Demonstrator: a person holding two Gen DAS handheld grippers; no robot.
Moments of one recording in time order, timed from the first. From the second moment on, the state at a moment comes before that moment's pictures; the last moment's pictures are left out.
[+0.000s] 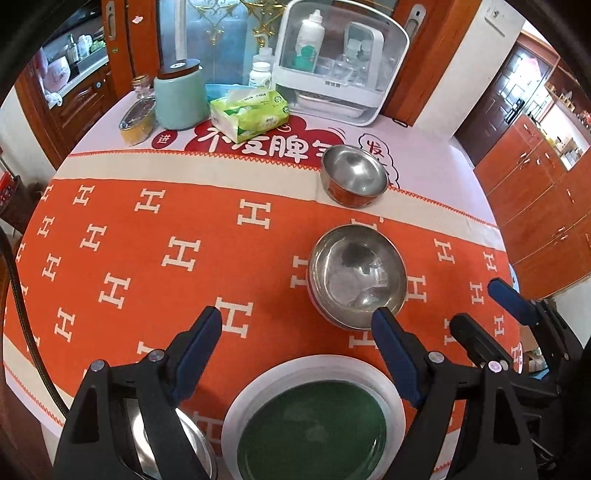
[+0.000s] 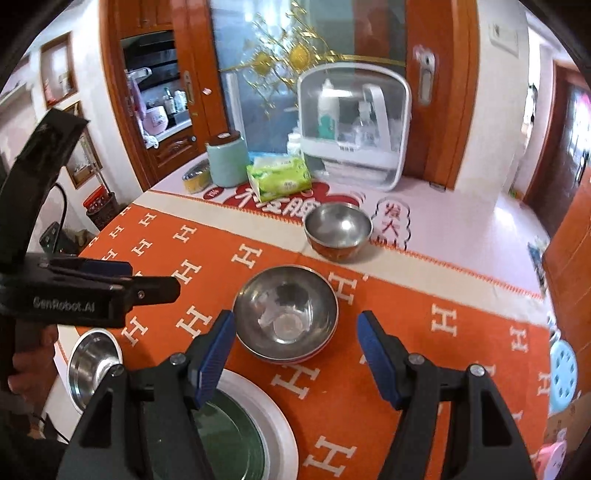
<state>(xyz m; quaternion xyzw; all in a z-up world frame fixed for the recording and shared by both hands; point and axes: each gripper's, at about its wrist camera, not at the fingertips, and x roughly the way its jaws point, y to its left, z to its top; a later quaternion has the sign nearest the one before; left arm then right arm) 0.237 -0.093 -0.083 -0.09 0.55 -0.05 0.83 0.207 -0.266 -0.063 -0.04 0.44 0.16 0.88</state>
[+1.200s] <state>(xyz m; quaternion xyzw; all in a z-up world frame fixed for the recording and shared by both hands) 0.308 -0.134 -0.208 -0.09 0.62 -0.07 0.78 0.267 -0.307 -0.194 0.17 0.58 0.15 0.78</state>
